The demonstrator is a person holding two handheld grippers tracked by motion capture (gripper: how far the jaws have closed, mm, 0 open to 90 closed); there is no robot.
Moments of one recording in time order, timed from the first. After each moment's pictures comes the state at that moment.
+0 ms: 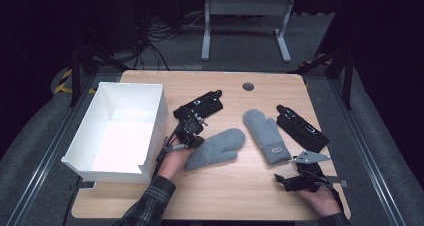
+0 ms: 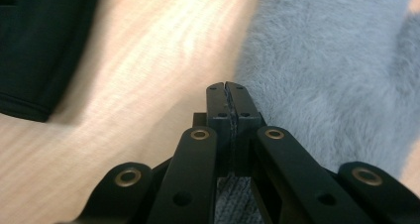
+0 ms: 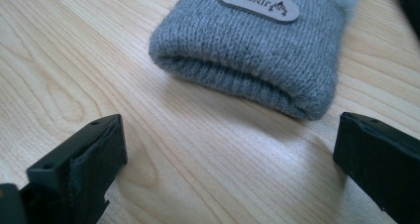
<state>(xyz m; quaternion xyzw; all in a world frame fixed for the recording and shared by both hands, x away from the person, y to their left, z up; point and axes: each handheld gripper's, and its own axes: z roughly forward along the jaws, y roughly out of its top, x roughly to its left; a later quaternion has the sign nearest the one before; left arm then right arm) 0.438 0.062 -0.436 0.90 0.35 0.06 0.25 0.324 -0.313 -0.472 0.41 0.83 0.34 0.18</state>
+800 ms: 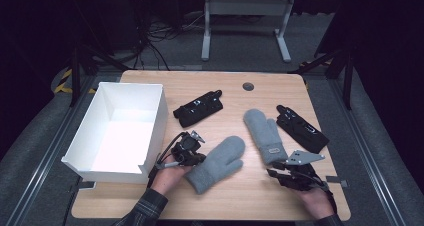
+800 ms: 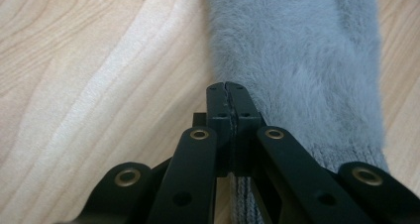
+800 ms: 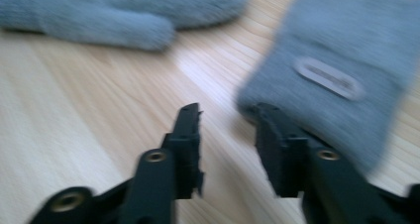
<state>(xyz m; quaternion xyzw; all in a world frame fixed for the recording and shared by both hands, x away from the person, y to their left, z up) 0.391 0.075 -0.442 0.90 0.32 0.01 0.29 0.313 -0.275 -0.441 0.35 0.84 0.38 0.15</state>
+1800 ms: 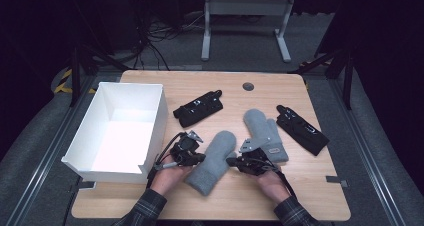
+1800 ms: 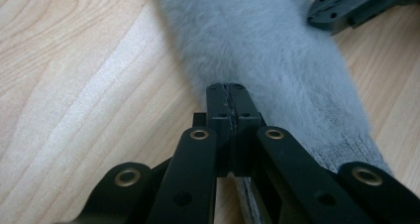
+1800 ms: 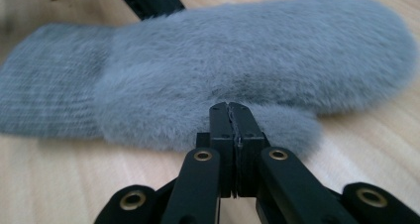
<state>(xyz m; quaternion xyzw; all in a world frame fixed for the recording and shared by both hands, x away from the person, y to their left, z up) 0.392 0.080 -0.443 0.89 0.33 0.00 0.32 0.370 -0.168 -0.459 0.27 0.87 0.40 0.07</state>
